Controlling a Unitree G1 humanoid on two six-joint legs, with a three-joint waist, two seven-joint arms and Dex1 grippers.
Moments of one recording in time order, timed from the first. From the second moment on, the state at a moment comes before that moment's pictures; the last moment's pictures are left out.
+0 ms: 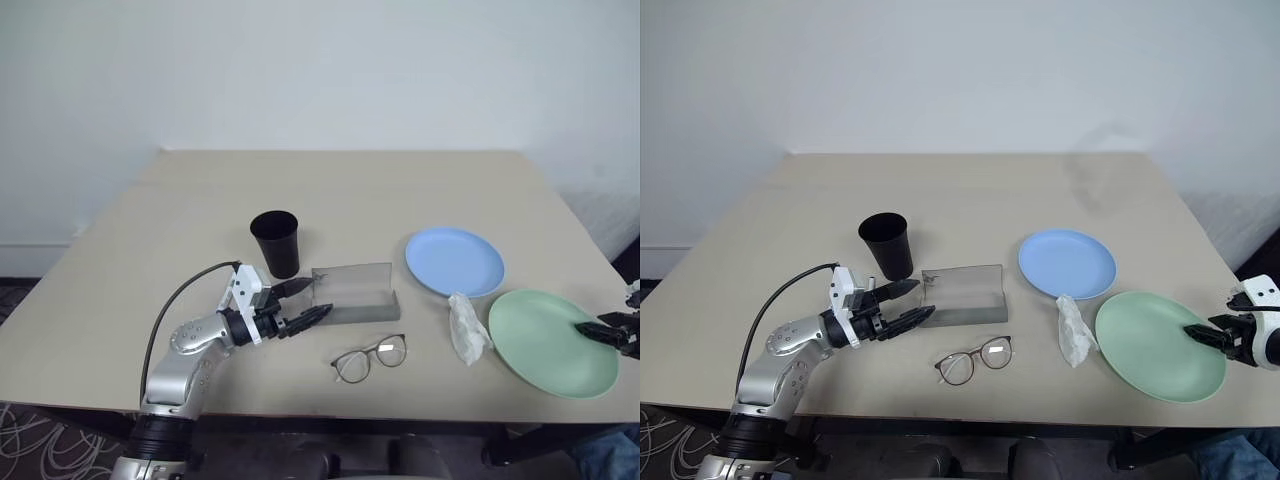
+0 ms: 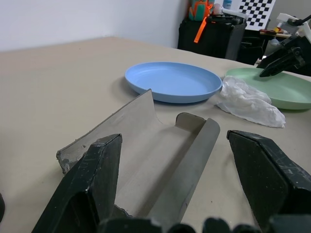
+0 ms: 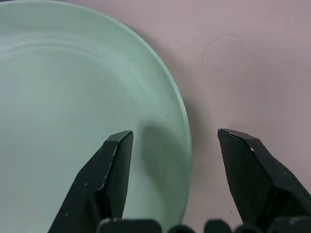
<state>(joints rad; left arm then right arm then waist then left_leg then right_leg) -0.13 0.42 -0.02 -0.04 -0.44 0.23 -0.96 -0.22 -1.00 -0.25 0.68 0.20 0.38 1.04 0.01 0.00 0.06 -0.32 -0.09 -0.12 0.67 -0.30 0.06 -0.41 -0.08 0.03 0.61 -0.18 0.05</state>
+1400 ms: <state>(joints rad) -0.16 0.42 -0.10 -0.11 -0.47 0.30 -1.04 -0.52 -1.00 -0.22 0.93 0.22 0.53 1.16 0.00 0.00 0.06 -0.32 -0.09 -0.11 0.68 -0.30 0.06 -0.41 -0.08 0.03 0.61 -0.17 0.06</state>
